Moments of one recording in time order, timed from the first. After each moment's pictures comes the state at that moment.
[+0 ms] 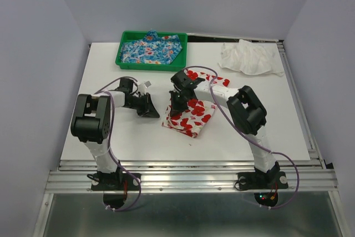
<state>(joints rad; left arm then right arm) -0.14 1.82 0.91 -0.28 0.83 -0.24 0.73 2.19 1.65 -0.56 -0.29 0.65</state>
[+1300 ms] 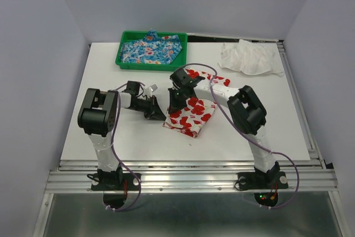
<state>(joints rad) -0.18 1.92 0.91 -0.19 0.95 -0.31 0.73 2.20 1.68 -0.55 -0.32 0.63</state>
